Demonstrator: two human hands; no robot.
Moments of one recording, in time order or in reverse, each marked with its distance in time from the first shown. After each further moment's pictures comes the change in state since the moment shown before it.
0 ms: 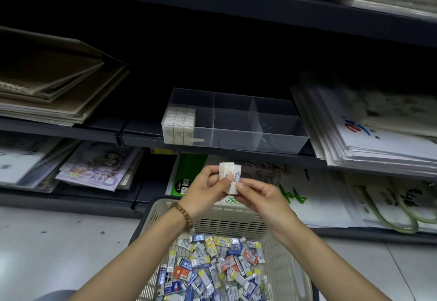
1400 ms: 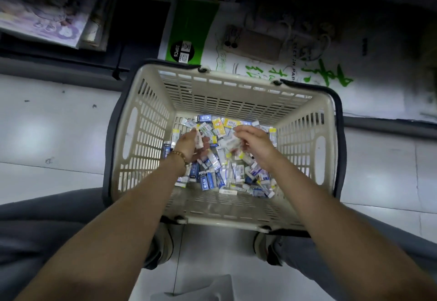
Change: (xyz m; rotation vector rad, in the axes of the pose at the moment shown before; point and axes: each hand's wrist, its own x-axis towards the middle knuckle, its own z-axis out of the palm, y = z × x) left_hand 0.003 -0.256 -0.051 -0.338 0.467 -0.717; right_hand 0.057 0.232 -0.050 -0.149 0.005 0.432
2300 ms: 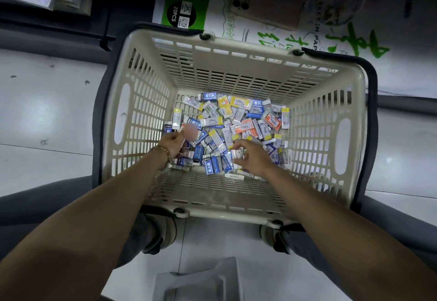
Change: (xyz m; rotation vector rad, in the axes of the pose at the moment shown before) left_hand 0.044 -0.040 -0.069 0.746 0.111 0.032; right_hand 0.023 0.116 -0.012 -0.901 -0.173 -0.075
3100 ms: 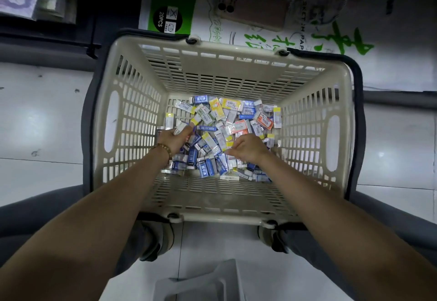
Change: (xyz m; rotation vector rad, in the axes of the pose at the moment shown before) left_hand 0.014 0.014 0.012 -0.042 0.110 0.003; right_hand 0.007 -0.029 -0.027 0.143 -0.009 0.212
